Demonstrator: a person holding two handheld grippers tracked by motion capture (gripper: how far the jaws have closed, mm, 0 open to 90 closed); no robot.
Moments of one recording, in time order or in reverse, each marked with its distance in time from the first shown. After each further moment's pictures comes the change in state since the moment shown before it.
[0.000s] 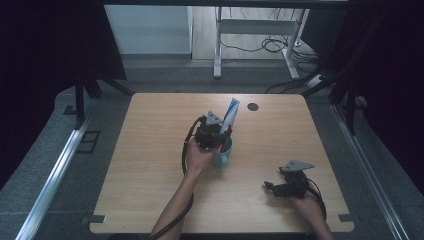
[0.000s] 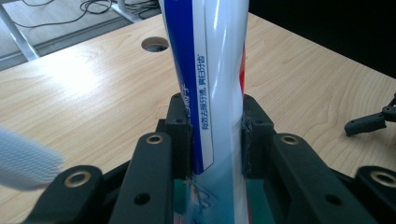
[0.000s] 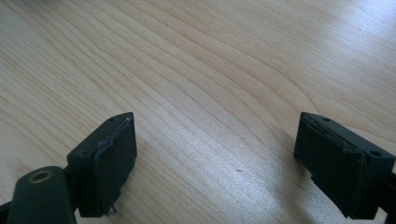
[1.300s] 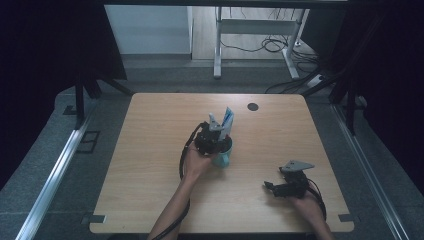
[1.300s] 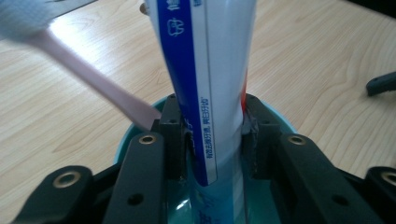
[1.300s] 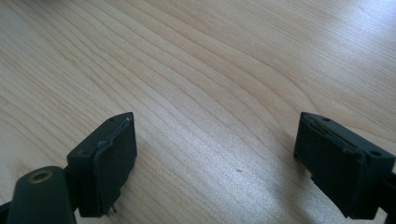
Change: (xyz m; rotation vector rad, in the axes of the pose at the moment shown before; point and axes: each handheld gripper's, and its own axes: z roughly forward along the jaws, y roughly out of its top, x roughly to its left) left arm -0.003 -0.015 0.005 0.099 0.016 0.027; right arm 0.000 0.000 0.000 0.000 0.000 -0.001
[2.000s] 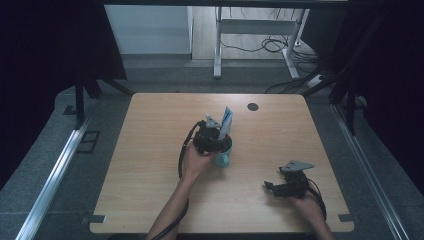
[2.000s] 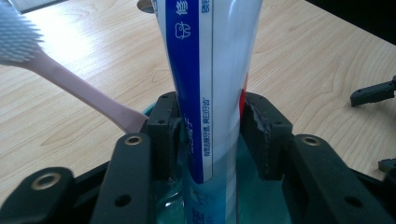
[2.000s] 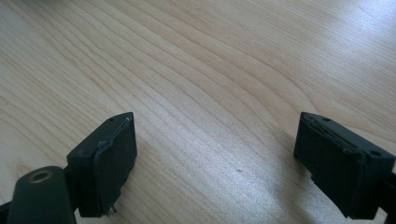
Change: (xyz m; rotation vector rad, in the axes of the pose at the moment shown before) left arm 0.004 0.002 -0.005 0.005 -0.027 -0.049; right arm 0.000 0.000 0.000 0.000 0.000 0.000
